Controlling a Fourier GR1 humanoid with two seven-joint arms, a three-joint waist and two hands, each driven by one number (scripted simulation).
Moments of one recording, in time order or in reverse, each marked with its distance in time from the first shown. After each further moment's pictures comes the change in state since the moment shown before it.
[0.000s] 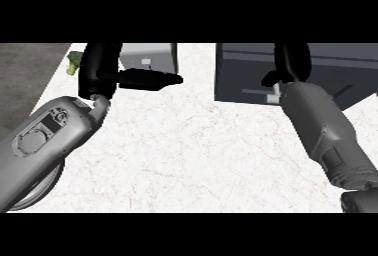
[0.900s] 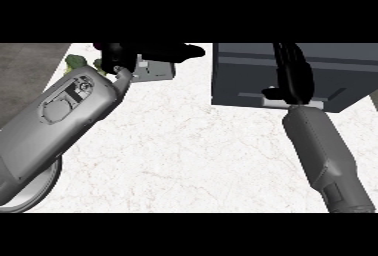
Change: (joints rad) left arm -0.212 -0.083 -0.029 0.196 0.039 0.044 0.034; right arm 0.276 0.041 0.085 -0.363 -0.005 0.063 -0.004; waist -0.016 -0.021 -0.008
